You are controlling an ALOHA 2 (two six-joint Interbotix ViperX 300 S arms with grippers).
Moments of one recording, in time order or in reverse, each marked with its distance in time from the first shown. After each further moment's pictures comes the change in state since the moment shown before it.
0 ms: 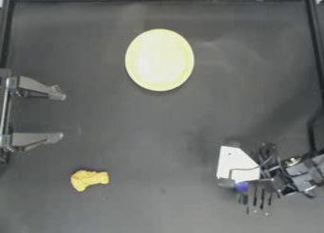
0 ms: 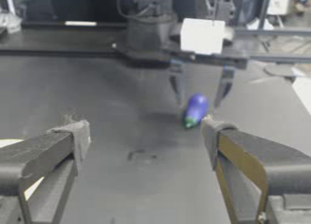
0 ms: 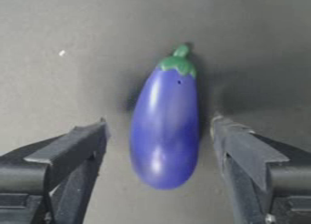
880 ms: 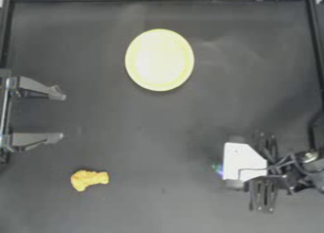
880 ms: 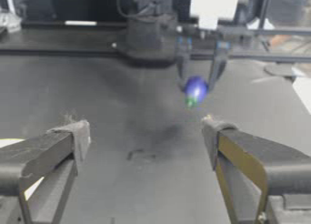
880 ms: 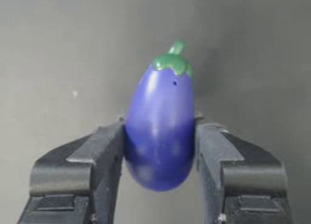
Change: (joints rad) left arm -0.002 0.000 0.005 0.000 0.000 -0.002; right arm -0.055 -0.169 -0.072 -0.176 0.094 -0.029
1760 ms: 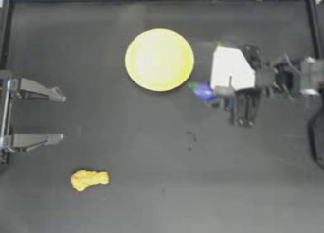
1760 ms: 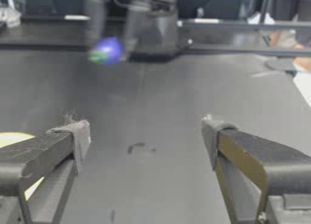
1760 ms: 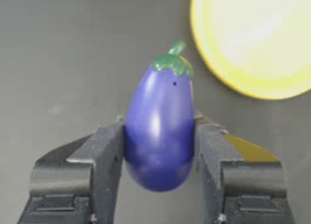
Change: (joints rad) left arm 0.000 0.002 0.015 0.000 -0.009 0.000; right arm -0.531 -0.029 -0.140 0.184 -0.098 -0.719
